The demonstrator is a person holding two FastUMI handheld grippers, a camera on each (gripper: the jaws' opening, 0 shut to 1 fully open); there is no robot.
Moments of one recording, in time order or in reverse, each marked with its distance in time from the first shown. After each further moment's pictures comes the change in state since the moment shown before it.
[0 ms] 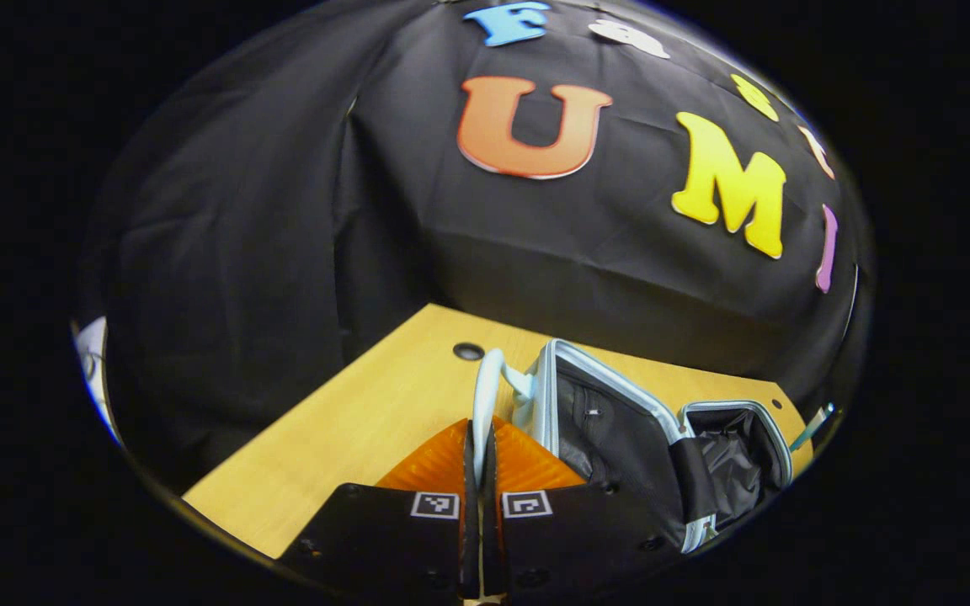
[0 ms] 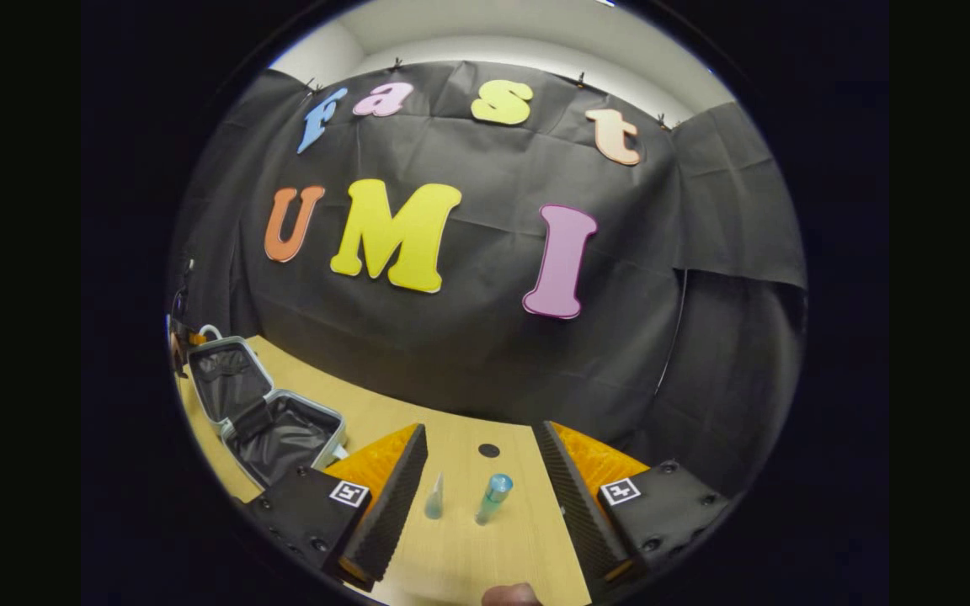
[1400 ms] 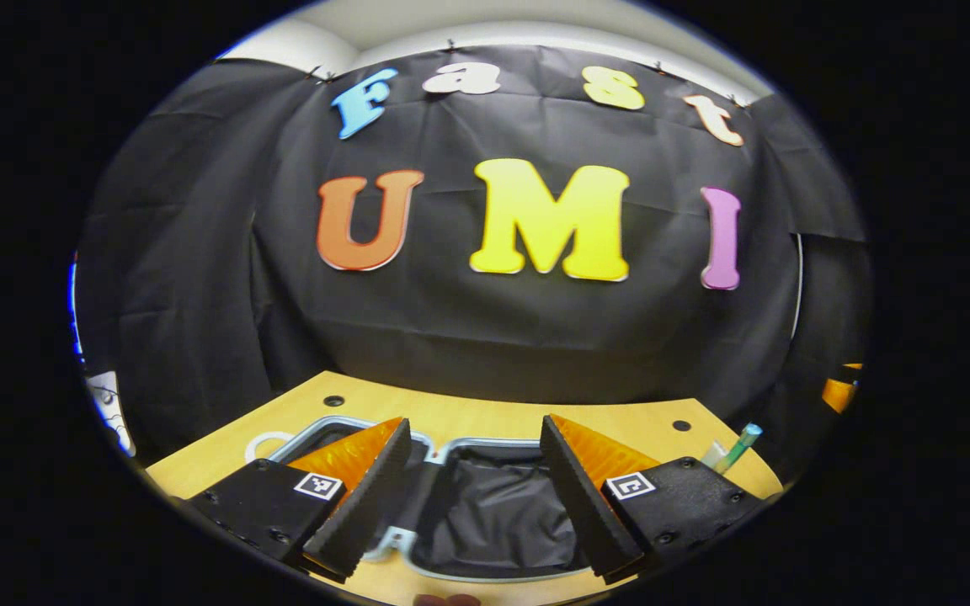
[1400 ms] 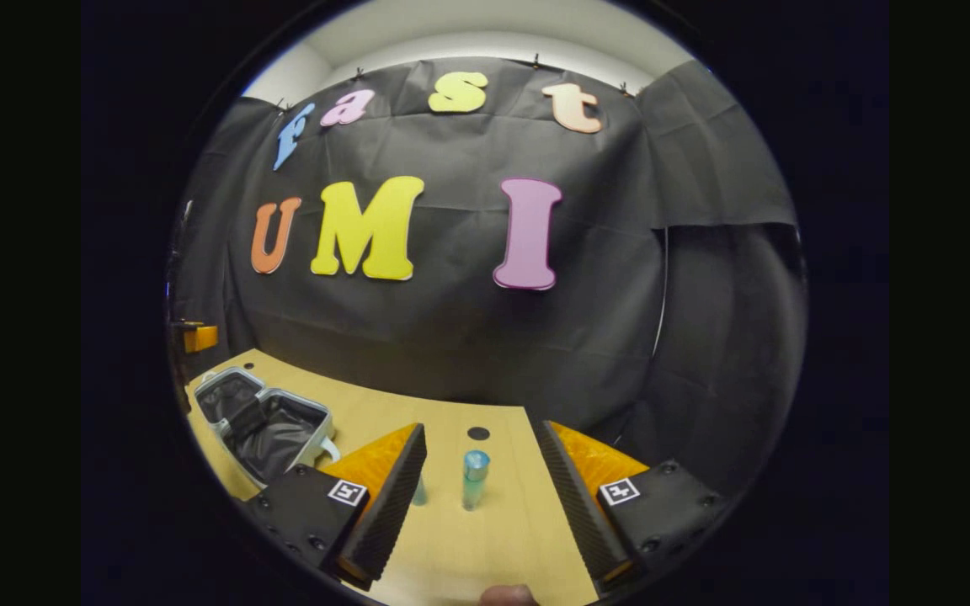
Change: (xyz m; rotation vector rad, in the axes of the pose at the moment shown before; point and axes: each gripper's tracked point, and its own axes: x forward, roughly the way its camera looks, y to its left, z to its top) left arm -0.178 -0.377 0.014 0.256 -0.269 -0.125; right arm 0.003 -0.075 -0.060 0.153 0.019 -0.009
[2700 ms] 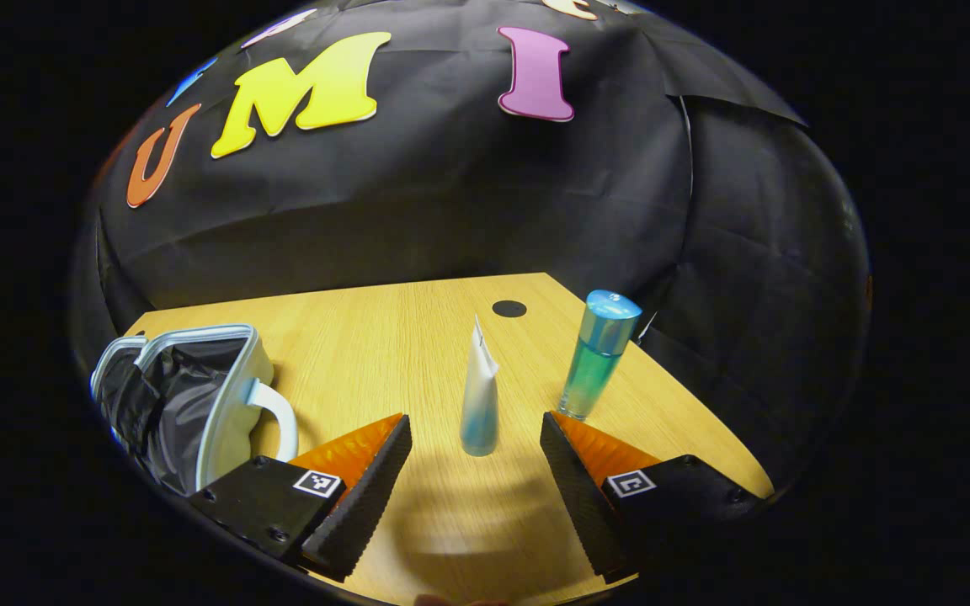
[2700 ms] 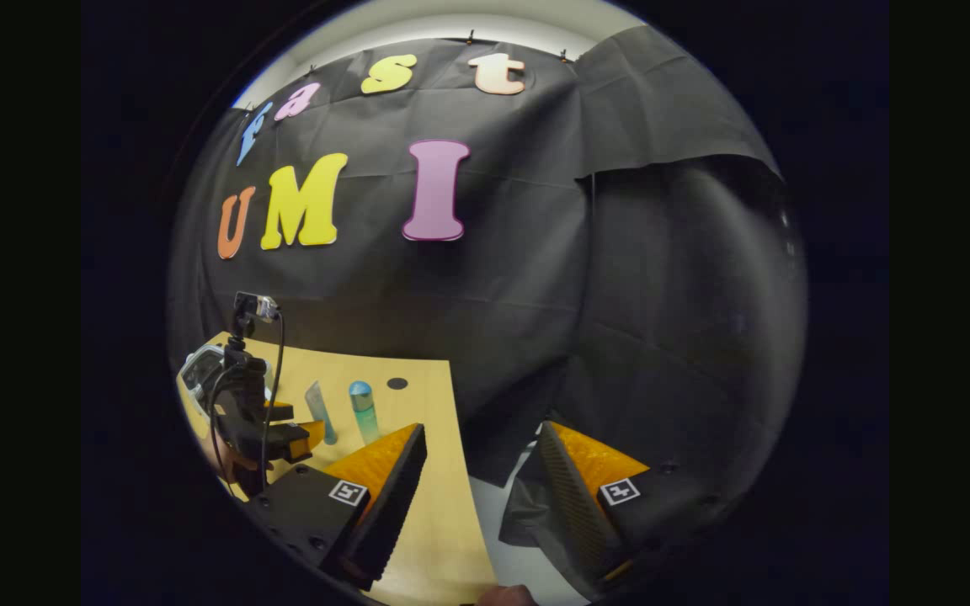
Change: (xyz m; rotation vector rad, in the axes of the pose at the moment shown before) left arm 0.074 -0.305 -0.215 0.119 0.368 -0.348; right arm -0.043 -0.161 -0.070 0.043 0.110 -0.174
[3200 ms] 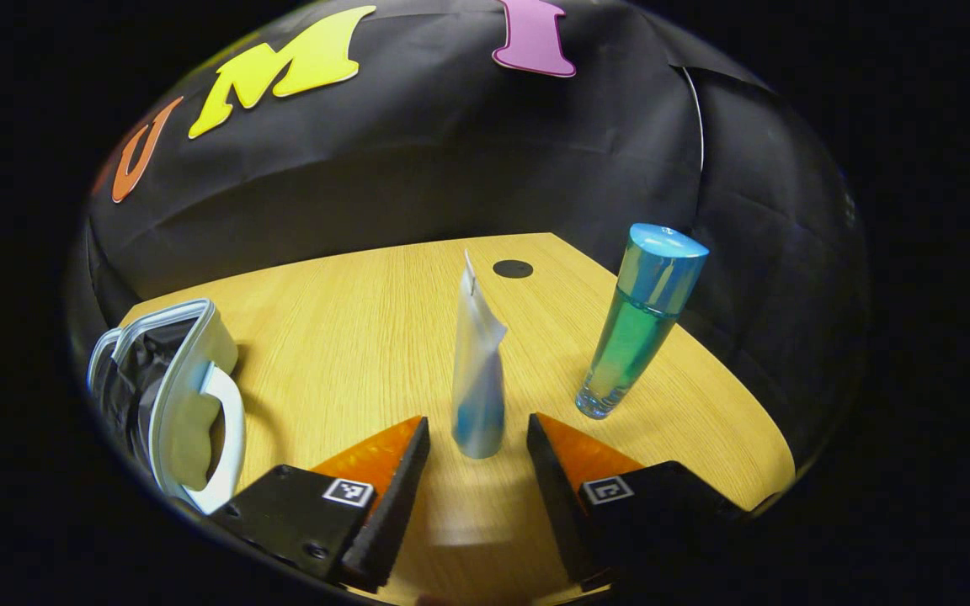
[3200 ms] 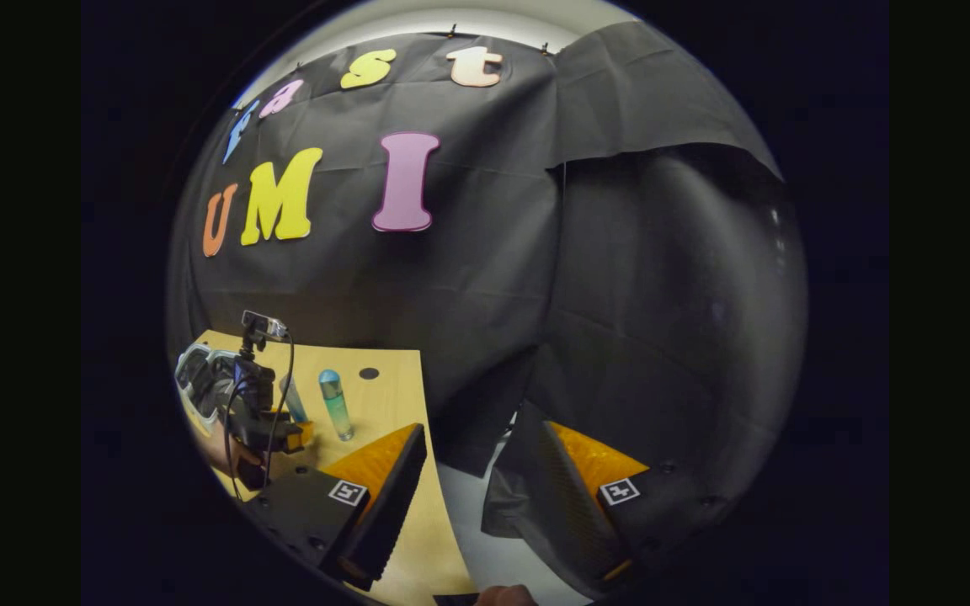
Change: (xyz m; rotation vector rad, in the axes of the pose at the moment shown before) left arm 0.040 -0.004 -0.026 0.022 0.095 -0.004; right arm -0.008 -0.024 -0.009 0.008 0.031 -0.067
